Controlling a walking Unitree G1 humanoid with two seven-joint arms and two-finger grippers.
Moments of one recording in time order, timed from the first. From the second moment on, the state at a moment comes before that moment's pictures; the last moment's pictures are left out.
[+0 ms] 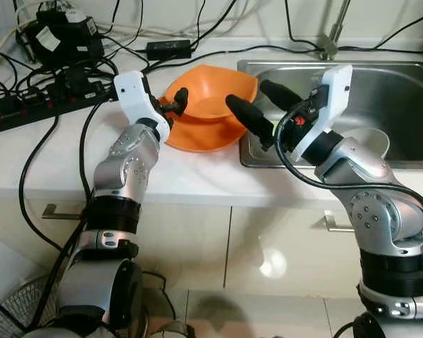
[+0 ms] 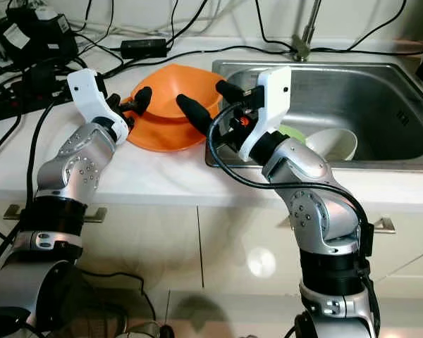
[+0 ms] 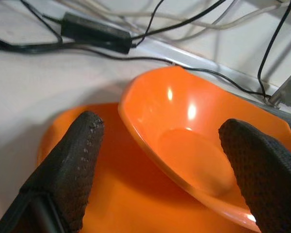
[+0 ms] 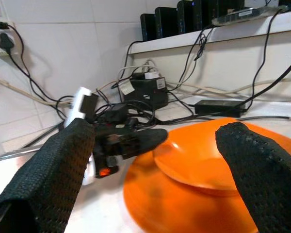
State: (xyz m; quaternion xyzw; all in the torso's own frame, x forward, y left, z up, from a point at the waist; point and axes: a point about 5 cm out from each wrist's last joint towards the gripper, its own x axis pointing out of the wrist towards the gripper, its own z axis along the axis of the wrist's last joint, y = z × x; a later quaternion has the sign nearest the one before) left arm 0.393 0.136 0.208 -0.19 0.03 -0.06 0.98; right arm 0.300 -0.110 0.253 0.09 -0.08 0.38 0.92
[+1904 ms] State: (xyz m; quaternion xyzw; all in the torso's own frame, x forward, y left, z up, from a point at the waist) left arm 0.416 0.144 0.201 -0.43 0.17 -0.02 0.89; right arm 0.292 -0.104 0.254 0.07 -0.06 0.37 0.92
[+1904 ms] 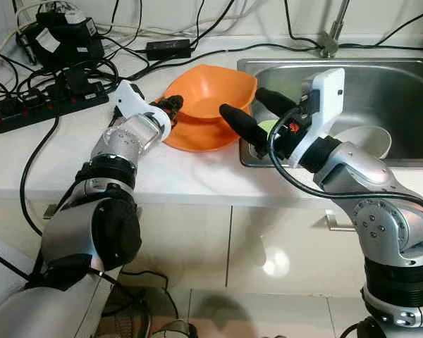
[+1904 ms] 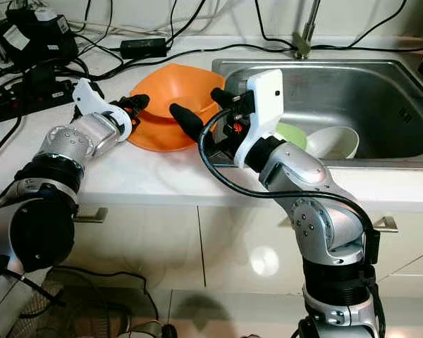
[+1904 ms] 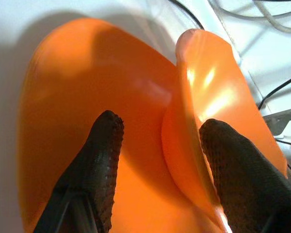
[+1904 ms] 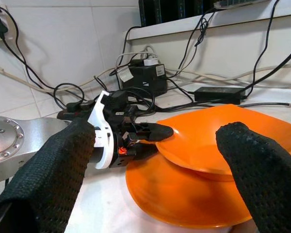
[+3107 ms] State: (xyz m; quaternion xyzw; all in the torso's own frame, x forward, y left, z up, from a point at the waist) left arm 0.418 0.134 0.209 -0.42 0.17 -0.04 0.89; right arm 0.290 -0.104 0.244 0.06 -0.04 0.37 0.93
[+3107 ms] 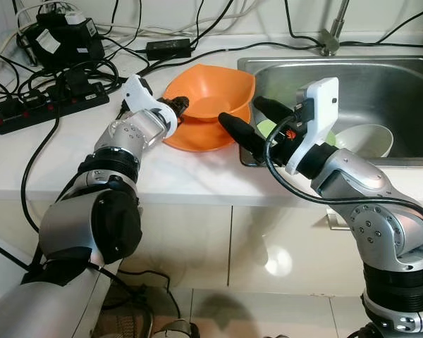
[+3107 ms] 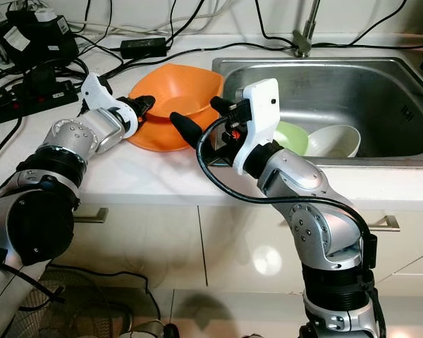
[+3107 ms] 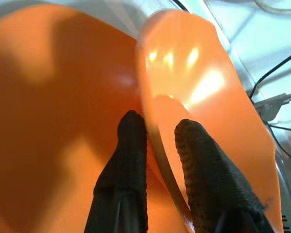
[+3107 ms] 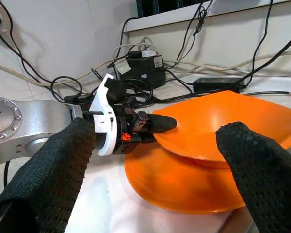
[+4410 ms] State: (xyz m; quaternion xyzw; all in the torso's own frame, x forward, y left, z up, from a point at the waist) left arm 0.404 0.138 0.237 -0.24 -0.09 -0.12 0.96; right arm 0.297 -0.117 0.249 0.03 -0.07 0.31 0.95
